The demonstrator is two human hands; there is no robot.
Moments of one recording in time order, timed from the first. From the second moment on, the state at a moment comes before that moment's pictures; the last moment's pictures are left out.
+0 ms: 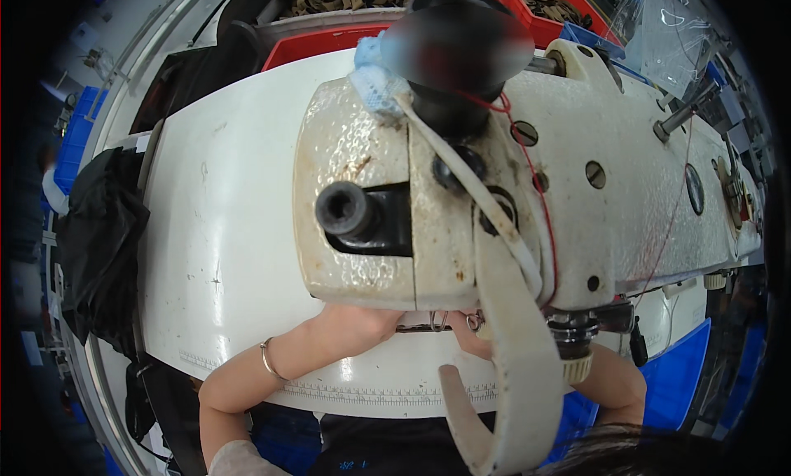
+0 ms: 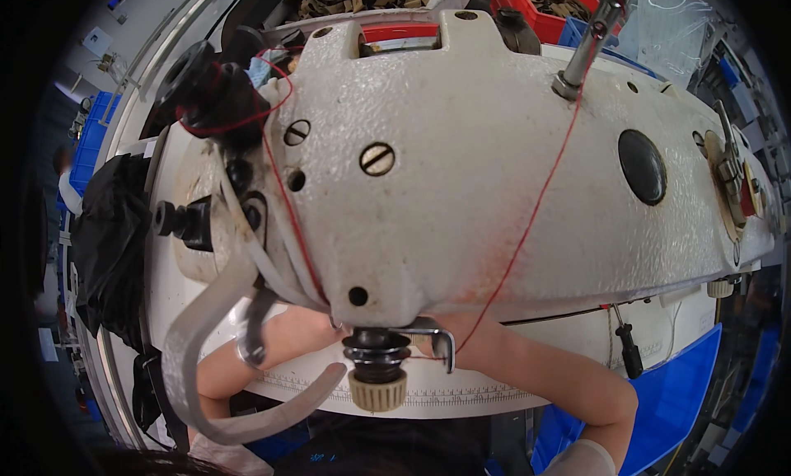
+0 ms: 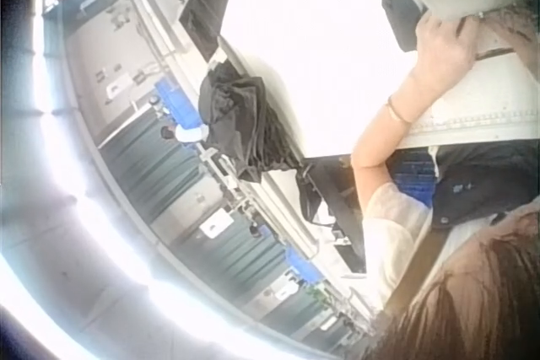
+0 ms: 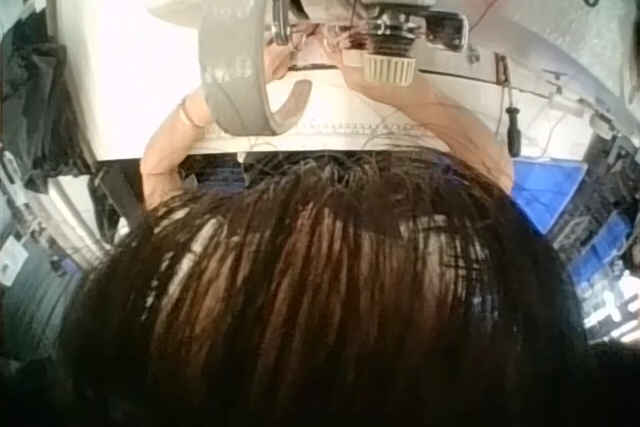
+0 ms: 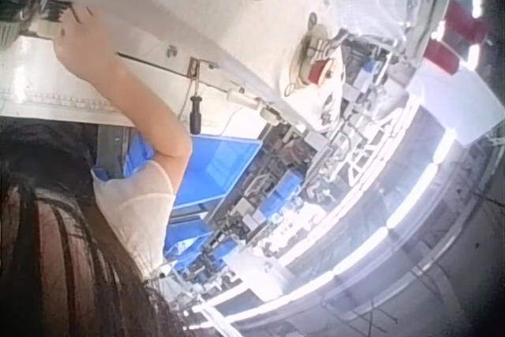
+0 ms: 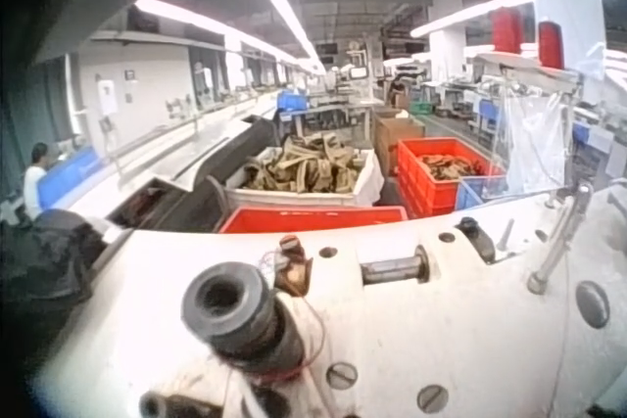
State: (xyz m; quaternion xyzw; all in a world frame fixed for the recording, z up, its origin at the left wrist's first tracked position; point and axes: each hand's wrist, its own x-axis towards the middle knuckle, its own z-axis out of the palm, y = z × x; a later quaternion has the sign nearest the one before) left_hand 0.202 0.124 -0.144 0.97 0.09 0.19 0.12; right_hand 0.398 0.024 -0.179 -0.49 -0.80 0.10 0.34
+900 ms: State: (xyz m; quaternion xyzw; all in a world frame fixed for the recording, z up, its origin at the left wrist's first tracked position) left_hand 0.178 0.116 -0.193 0.97 0.05 0.22 0.10; right_hand 0.408 0.003 -0.172 -0.49 -0.85 -0.11 0.17
